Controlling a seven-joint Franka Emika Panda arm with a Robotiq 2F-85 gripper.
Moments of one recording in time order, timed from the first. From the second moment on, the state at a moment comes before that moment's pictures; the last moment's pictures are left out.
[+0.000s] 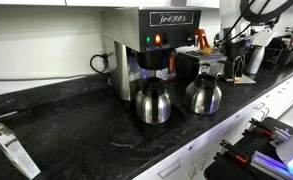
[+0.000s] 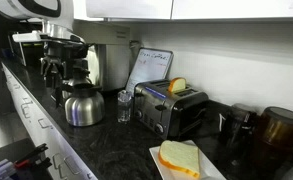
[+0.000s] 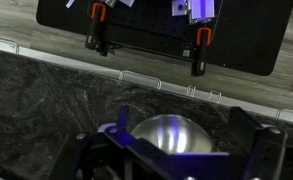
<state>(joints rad) 0.14 -0.61 0.18 -2.68 0.02 1.84 0.02</state>
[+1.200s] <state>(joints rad) 0.09 -0.68 0.13 -2.71 -0.02 1.84 0.10</state>
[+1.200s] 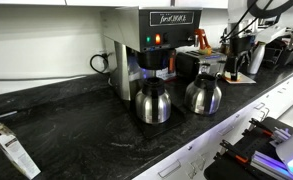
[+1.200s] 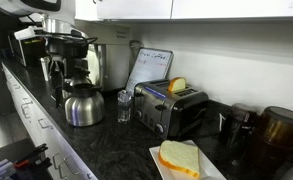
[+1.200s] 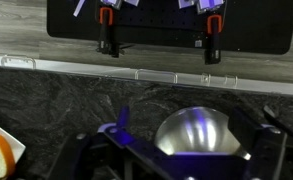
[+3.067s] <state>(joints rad) -0.15 -0.84 0.10 -2.77 -0.14 2.16 0.42</state>
